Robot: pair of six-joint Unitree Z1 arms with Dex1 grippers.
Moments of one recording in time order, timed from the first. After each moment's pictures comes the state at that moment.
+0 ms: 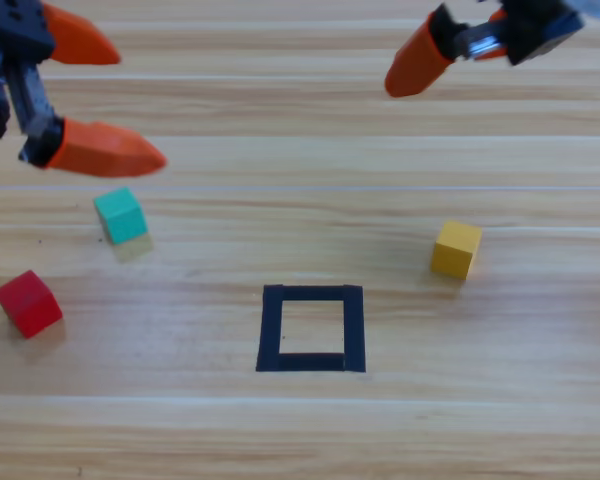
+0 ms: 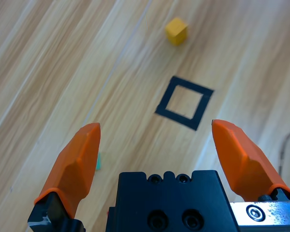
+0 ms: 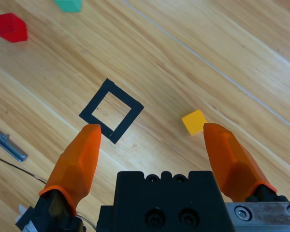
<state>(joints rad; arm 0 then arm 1) -0.68 1.26 -1.10 0.51 -0.13 0.38 0.83 1.82 -1.76 0.91 -0.01 0.17</state>
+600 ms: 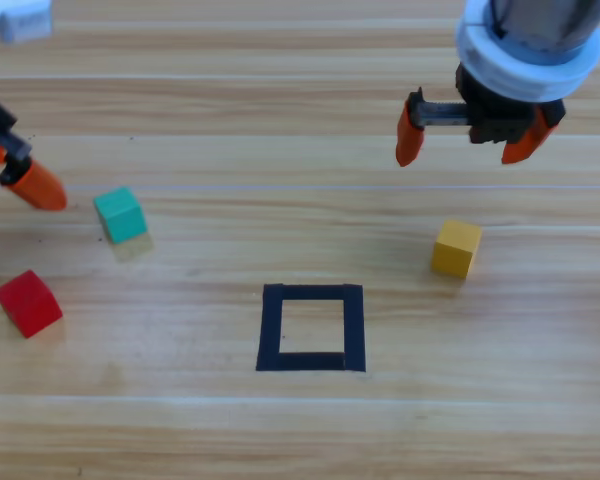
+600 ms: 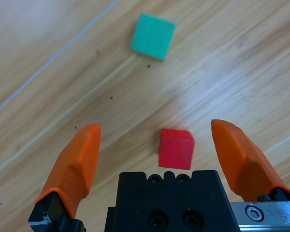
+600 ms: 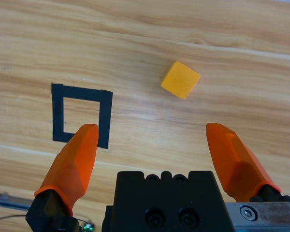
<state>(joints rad) -0.17 1.67 -1.16 0.64 -0.12 0.38 0.80 2.07 -1.89 1.11 -0.10 0.68</state>
